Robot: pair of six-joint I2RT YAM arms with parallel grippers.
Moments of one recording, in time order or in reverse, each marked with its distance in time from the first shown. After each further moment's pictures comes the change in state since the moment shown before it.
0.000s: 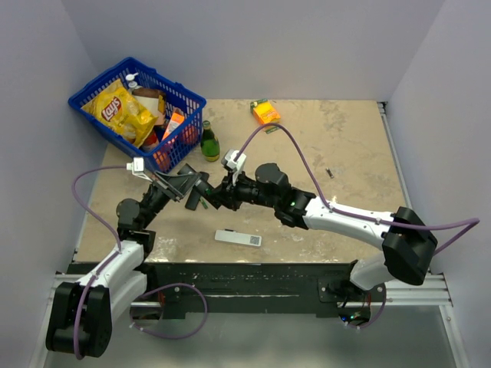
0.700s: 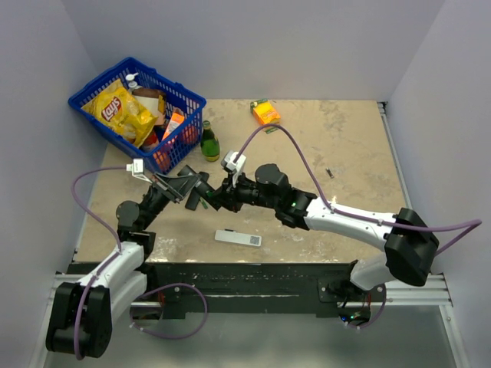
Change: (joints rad) left arm 0.000 -0.001 -0.016 0.036 0.006 -0.006; right arm 0.007 -0.011 0.000 -0.035 -0.002 -0.003
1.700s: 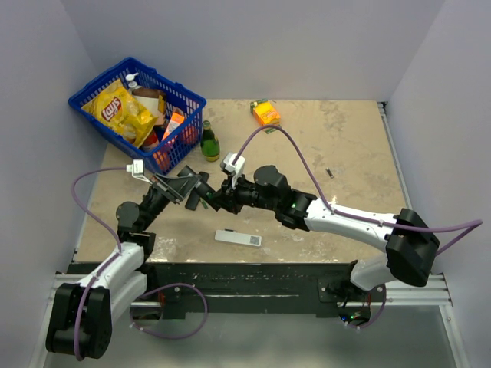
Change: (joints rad) left arm 0.000 -0.009 -0.006 0.002 0.000 0.001; right arm 0.013 -0.007 0.000 -0.031 0.027 -0.007
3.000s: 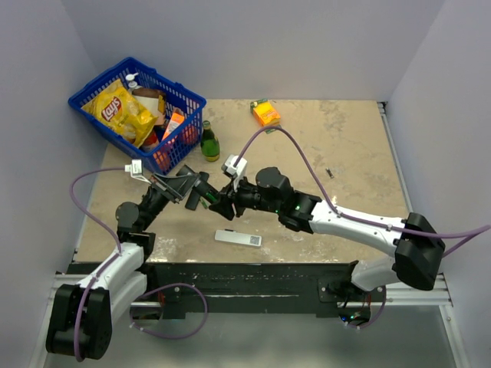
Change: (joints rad) left arm 0.000 -0.006 0.000 0.003 -0.015 0.008; right arm 0.012 -0.043 0.000 -0.059 0.004 0.004
